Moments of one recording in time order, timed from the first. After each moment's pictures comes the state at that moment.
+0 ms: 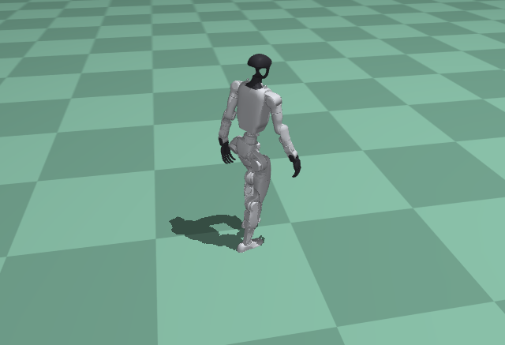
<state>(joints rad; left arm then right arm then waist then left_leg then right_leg) 0.35 0.02 0.46 1.25 0.51 -0.26 -0.33 -0.12 -0.30 -0.32 1.31 -0.54 -0.11 0.12 0.06 -0.07 -0.08 -0.56 -0.07 0.38 0.71 -0.13 0.22 -0.06 -0.10 -0.14 0.06 -0.15 0.10</state>
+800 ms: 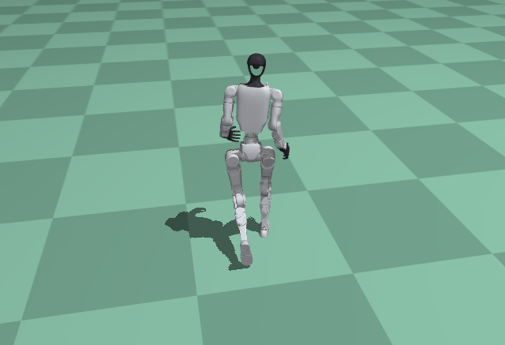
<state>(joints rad) 0.18 0.06 0.09 0.64 -0.07 -0.44 -0.50 0.28 0.02 -0.38 0.82 -0.17 -0.51 0.02 -0.22 0.05 -0.04 -0.10 -0.17 -0.01 0.86 0.44 0.06 -0.52 -0.10 -0.14 0.54 -0.30 -0.01</state>
